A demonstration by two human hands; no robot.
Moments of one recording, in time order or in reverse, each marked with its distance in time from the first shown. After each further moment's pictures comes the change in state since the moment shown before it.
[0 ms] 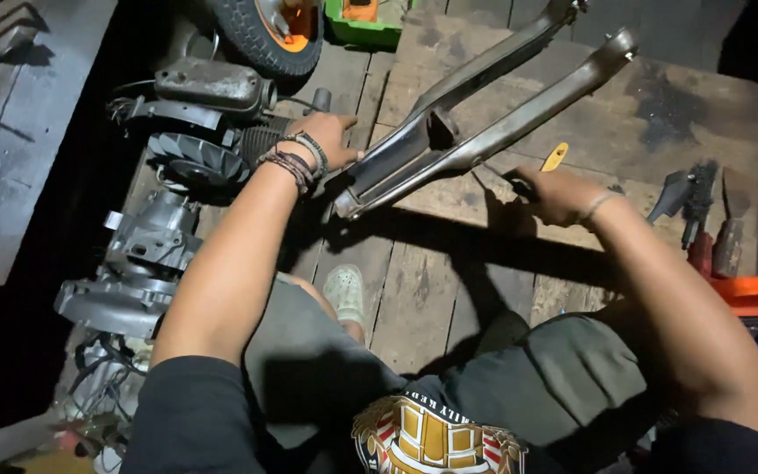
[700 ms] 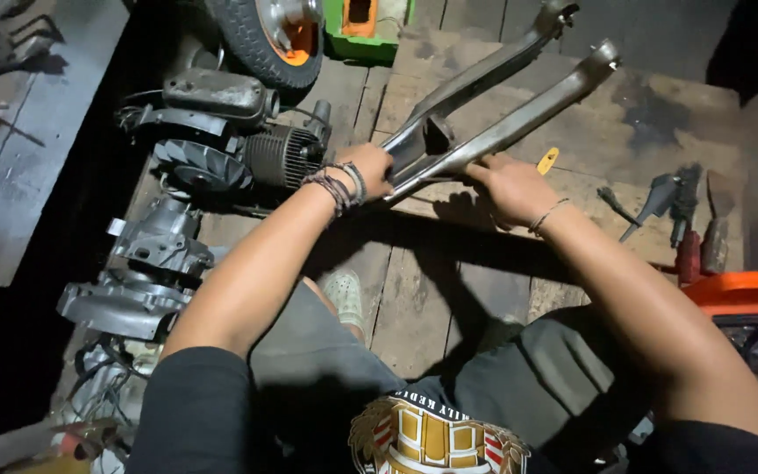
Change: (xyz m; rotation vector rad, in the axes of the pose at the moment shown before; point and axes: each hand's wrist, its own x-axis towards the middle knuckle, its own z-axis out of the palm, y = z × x) left_hand 0.018 0.039 0.056 0.177 0.002 0.221; right_hand 0.016 -0.048 0.016 -0.241 0.446 -0.303
